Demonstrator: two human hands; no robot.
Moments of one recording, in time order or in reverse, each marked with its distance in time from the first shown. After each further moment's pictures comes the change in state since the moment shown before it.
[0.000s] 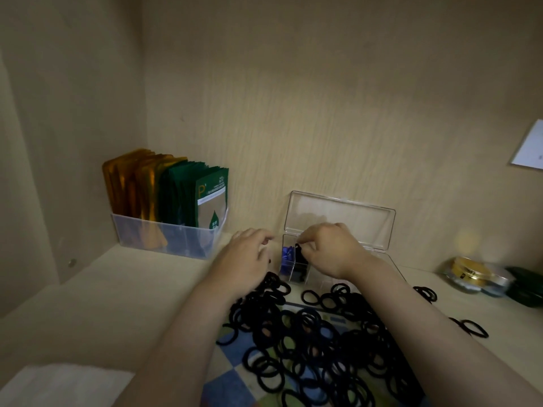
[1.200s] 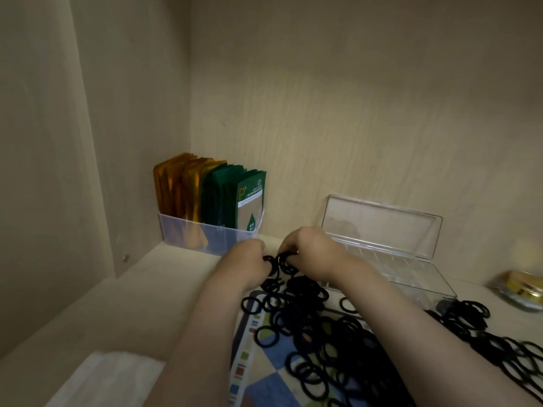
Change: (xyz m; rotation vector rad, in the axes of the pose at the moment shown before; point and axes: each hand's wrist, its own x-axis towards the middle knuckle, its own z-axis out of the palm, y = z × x) left_hand 0.001 -0.047 -0.033 0.106 -0.121 -0.320; right_hand 0.041 -0.082 0.020 0.235 -0.106 -0.106
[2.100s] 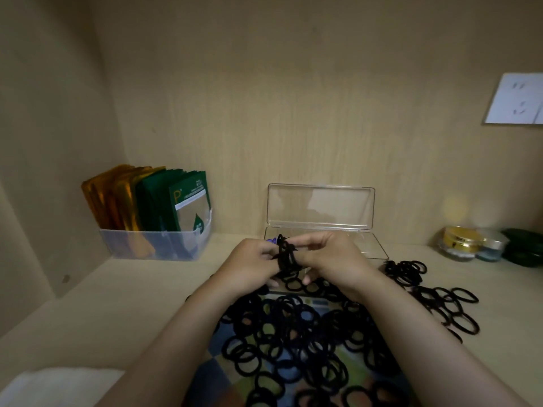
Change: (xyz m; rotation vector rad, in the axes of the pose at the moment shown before) left_hand -0.040 0.100 0.046 -0.565 -0.255 0.115; right_hand -0.125 0.063 -0.022 1.160 0.243 0.232
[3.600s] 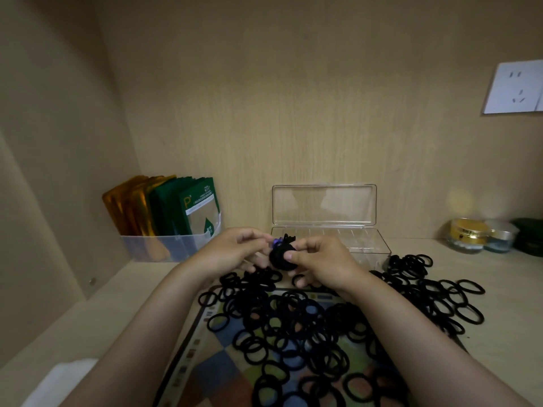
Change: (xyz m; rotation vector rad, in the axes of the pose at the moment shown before) left_hand -0.017 0.017 -0.050 0.032 -0.050 -0.018; right_hand 0.005 0.019 0.008 0.041 -0.051 0.021
